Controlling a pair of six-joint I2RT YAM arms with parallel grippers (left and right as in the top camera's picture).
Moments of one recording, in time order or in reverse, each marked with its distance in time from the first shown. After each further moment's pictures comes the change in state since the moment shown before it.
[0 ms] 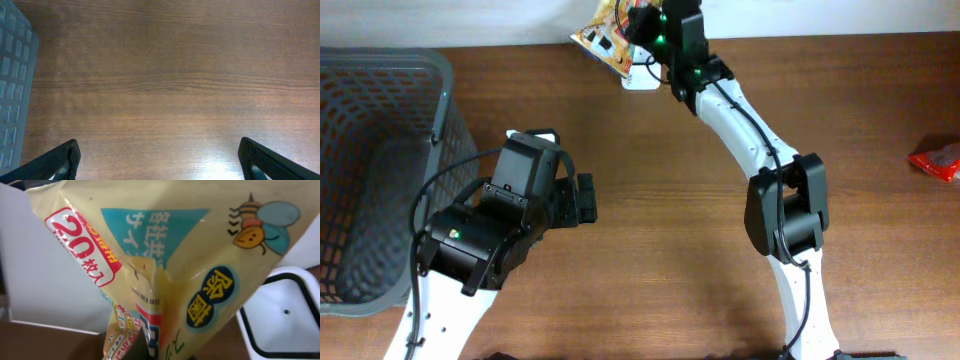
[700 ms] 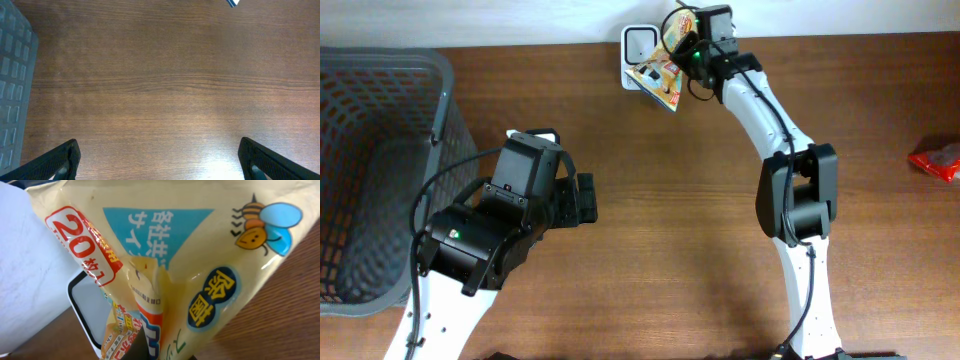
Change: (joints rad) left arm 0.000 0.000 0.000 0.002 0.000 0.000; right arm -0.137 0.106 0.061 -0.383 0.014 -0.048
